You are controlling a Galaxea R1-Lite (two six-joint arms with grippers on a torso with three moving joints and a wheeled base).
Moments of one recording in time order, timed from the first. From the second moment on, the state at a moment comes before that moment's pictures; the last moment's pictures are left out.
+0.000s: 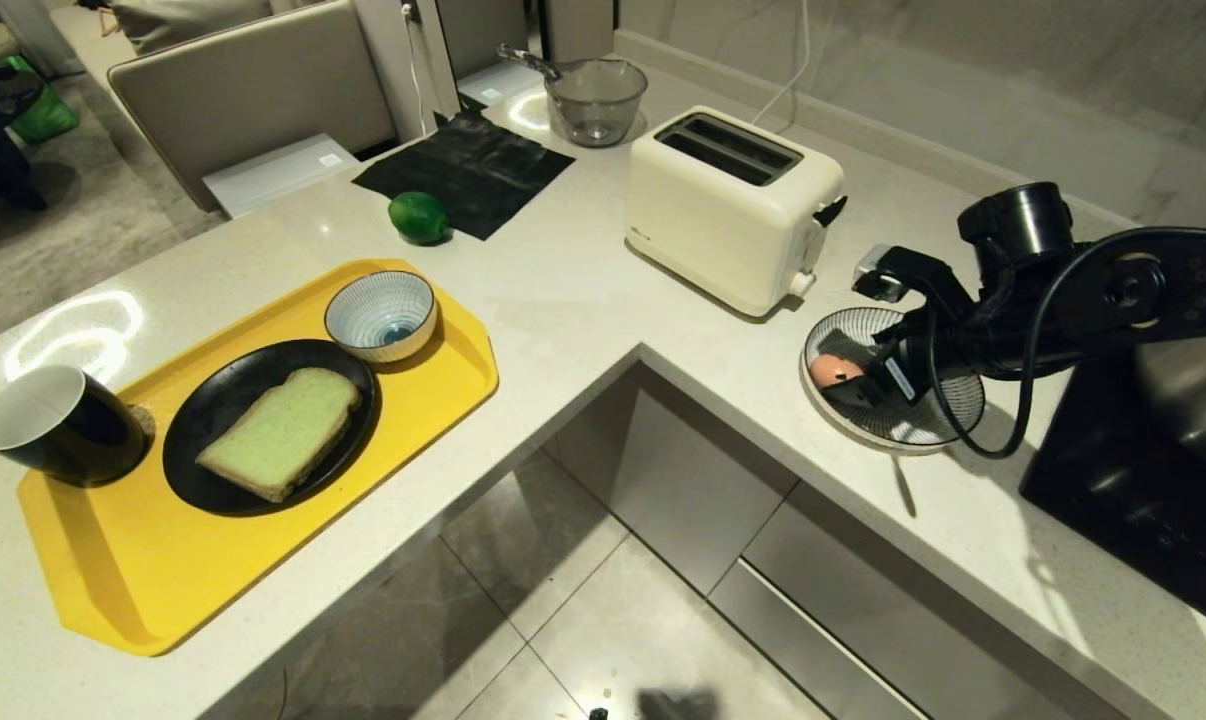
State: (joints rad) left arm 0.00 0.00 0.00 0.00 0.00 0.01; right arm 0.14 1.97 -1.59 0.28 0.19 -0.58
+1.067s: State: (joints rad) left arm 0.00 0.00 0.00 0.00 0.00 0.01; right arm 0.14 1.99 -1.60 0.28 0.19 -0.57
